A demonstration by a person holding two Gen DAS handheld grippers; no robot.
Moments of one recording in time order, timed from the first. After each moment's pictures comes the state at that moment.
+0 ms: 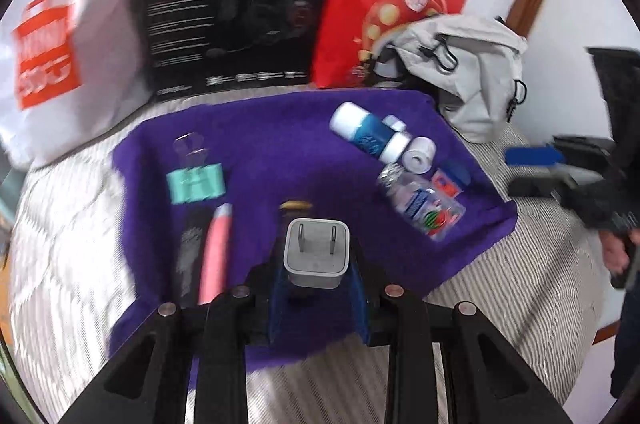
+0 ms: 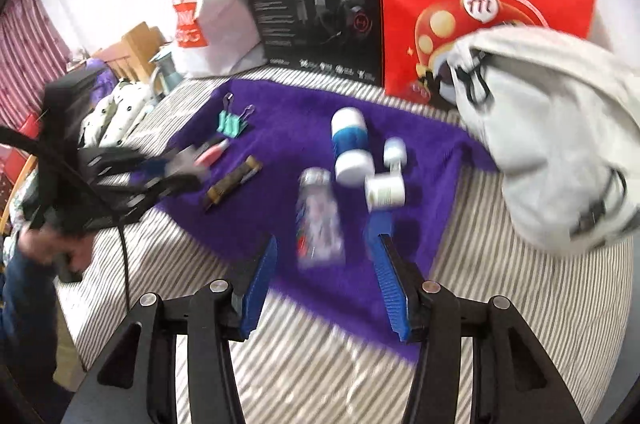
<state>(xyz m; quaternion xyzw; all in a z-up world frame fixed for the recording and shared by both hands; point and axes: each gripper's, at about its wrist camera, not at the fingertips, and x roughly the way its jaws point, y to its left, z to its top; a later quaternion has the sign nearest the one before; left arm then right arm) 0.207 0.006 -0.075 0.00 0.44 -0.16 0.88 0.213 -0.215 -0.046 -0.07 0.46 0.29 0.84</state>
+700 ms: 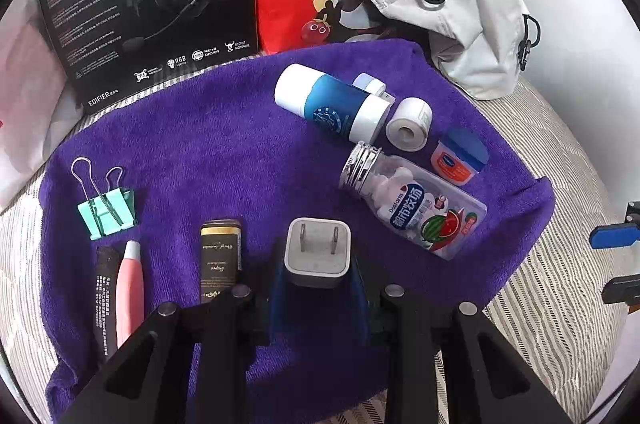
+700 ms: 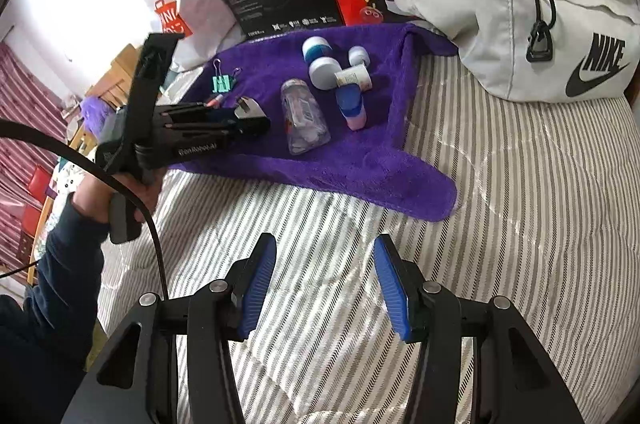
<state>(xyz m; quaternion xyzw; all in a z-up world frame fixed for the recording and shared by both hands) 0.239 -0.052 -0.118 0.07 0.47 -0.17 0.86 0.149 -0.277 -0.081 0.03 0.50 0.26 0.83</state>
